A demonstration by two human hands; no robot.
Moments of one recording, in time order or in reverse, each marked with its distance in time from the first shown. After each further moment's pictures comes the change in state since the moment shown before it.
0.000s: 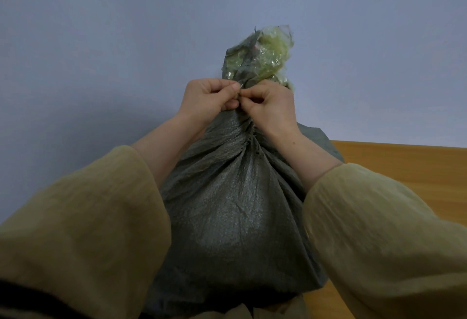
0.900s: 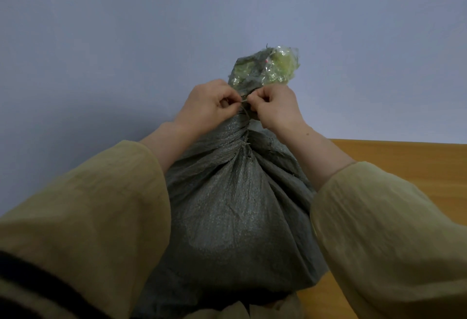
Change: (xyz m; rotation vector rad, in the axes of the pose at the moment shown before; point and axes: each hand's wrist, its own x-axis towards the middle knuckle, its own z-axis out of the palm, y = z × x) left_hand 0.019 -0.025 -0.001 0.786 -0.146 0.634; right_hand 0.008 0.007 -0.022 -0.023 -0.147 0.306
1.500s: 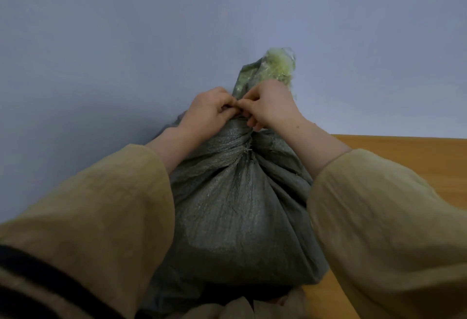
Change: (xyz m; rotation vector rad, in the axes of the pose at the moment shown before) left_hand -0.008 -0.017 0.016 0.035 -0.072 -0.031; right_hand 0.000 -0.012 0.001 -0.184 -0.226 0.027
